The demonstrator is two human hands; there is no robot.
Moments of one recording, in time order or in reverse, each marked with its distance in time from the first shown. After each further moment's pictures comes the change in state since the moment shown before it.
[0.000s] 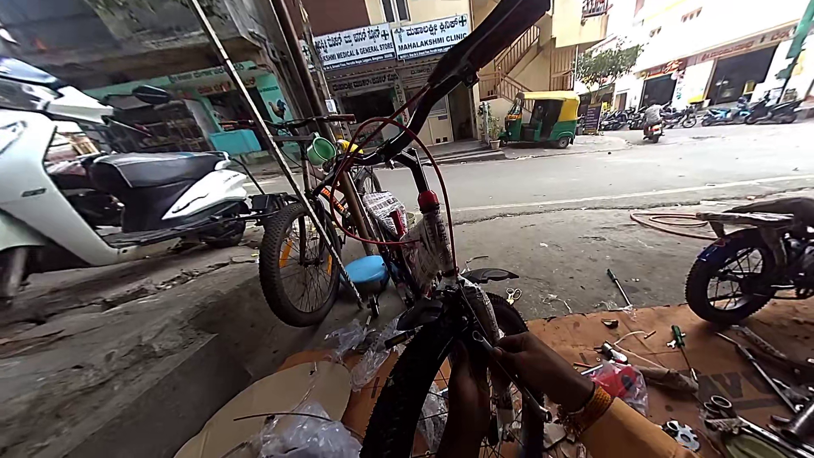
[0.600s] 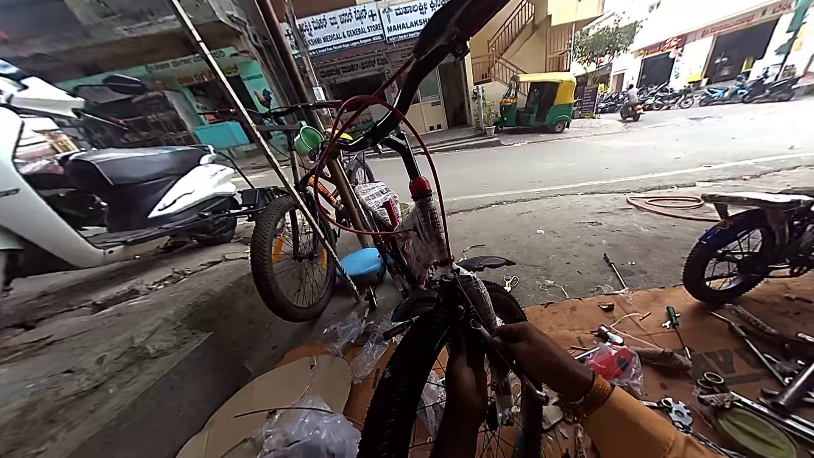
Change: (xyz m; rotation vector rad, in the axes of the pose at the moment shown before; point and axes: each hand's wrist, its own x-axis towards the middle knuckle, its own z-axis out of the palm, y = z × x) left_hand 0.002 0.002 -0.001 0.068 -0.005 -0.002; right_hand -0.001 0.007 -0.001 -0.015 -0.014 -0.088
